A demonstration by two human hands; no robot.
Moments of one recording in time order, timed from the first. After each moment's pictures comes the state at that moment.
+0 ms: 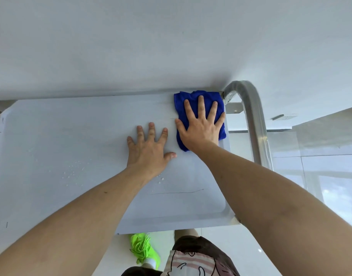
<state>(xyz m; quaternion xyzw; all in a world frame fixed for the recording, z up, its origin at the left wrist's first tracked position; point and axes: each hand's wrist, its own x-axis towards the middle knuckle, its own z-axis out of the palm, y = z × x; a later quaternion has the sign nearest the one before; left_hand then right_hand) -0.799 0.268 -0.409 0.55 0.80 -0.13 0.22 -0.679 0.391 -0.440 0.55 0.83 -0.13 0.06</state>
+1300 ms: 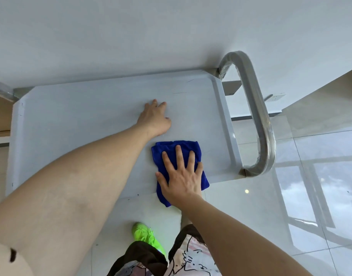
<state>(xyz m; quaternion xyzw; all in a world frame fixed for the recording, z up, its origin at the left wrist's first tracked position) -0.803 0.267 -0.386 0.54 0.78 0.00 0.33 -0.635 0.133 -0.416 0.53 0.82 -0.20 0.11</state>
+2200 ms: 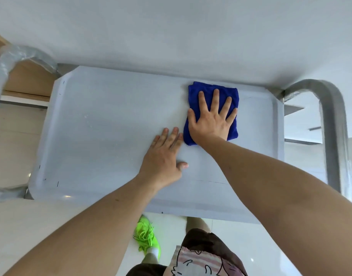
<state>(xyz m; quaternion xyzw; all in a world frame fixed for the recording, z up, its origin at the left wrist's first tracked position) -0.854 0.153 -0.416 0.58 0.78 0.03 0.23 -0.777 0.315 -0.436 0.55 0.82 -0.13 0.04</state>
